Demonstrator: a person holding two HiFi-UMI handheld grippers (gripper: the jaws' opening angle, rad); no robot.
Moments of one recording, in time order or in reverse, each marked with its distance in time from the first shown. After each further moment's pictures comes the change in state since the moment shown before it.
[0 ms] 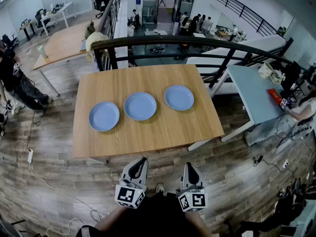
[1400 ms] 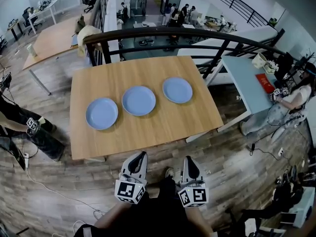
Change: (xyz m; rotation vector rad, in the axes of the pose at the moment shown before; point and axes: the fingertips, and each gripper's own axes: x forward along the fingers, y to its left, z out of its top) left arm 0.001 0.044 -0.004 -0.042 0.016 -0.051; right arm 0.017 0.040 -0.002 -0.016 0.000 -0.055
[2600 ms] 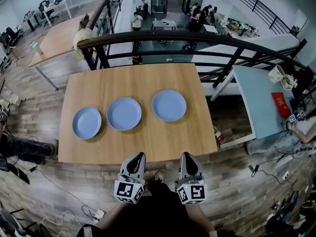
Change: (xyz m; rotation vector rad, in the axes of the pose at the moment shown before) left arm 0.195 -0.049 -0.026 0.018 0.028 0.179; right arm 0.151 -0.177 0.013 0.014 0.023 0.183
